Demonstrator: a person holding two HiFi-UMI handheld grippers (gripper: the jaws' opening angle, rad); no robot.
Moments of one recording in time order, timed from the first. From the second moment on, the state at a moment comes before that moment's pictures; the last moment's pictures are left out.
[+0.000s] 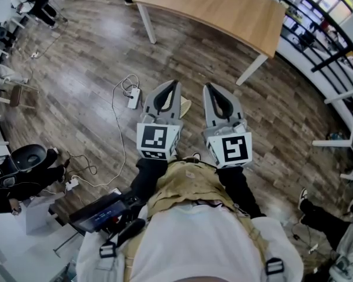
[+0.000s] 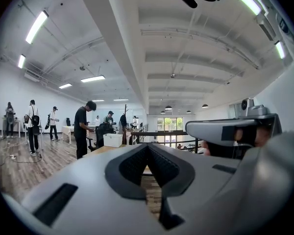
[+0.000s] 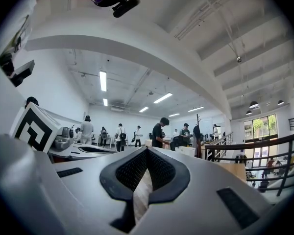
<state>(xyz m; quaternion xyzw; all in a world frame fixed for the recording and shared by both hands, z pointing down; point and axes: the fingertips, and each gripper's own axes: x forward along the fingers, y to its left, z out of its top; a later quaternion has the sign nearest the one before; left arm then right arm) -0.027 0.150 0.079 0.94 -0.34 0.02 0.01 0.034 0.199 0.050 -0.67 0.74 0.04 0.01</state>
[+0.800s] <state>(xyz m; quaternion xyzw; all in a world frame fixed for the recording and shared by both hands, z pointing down) -0.064 0.136 0.124 0.90 -0.42 0.08 0.04 0.072 0.202 0.115 -0.67 0.74 -0.06 0.03</state>
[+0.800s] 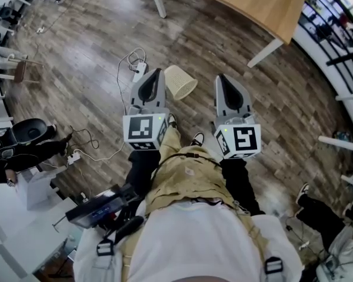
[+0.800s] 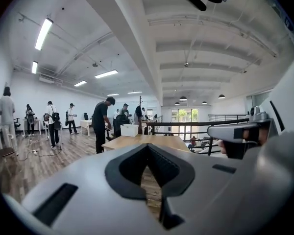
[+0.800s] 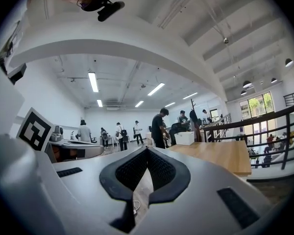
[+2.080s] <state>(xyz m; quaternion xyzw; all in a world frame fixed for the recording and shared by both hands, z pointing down) -0.118 -0.096 0.238 0.89 -0.40 0.13 0.16 -0.016 -0.045 0.209 -0.63 0.76 -0.15 -0.07</state>
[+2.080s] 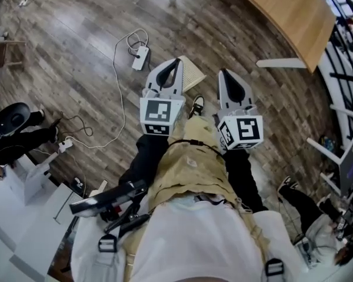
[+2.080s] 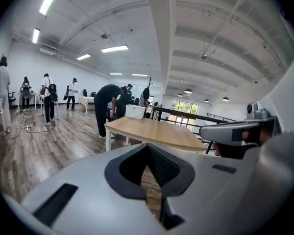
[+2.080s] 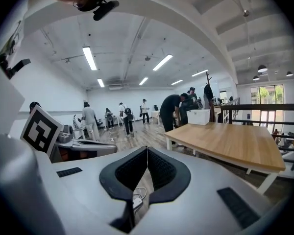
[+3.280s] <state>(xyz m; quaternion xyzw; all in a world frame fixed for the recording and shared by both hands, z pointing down) -0.093 -0.002 0.666 0.77 -0.35 0.36 0.39 -0.015 -0.004 0.681 -0.49 0.68 -0.49 -0.22</state>
